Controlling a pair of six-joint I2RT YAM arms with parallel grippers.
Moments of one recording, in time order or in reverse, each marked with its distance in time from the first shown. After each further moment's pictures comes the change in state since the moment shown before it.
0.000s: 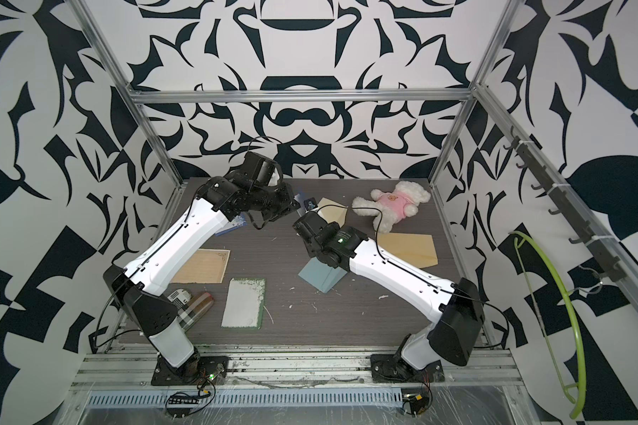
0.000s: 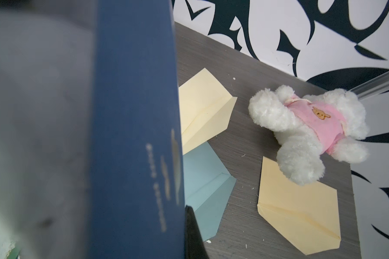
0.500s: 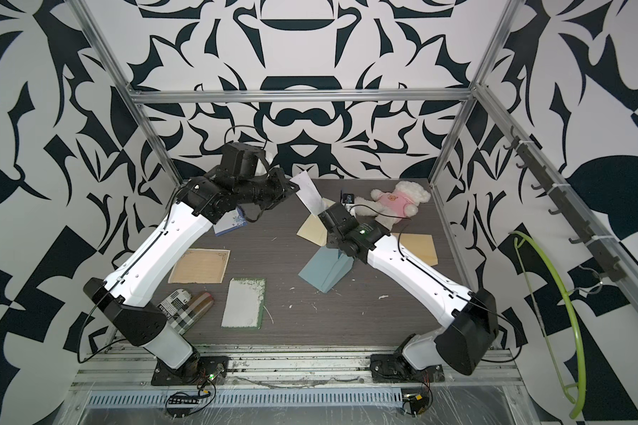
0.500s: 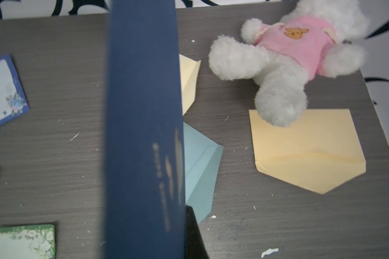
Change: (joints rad) left arm 0.030 -0.088 0.003 0.152 0.027 -0.026; right arm -0.168 -0.124 -0.074 -0.103 -0.069 0.364
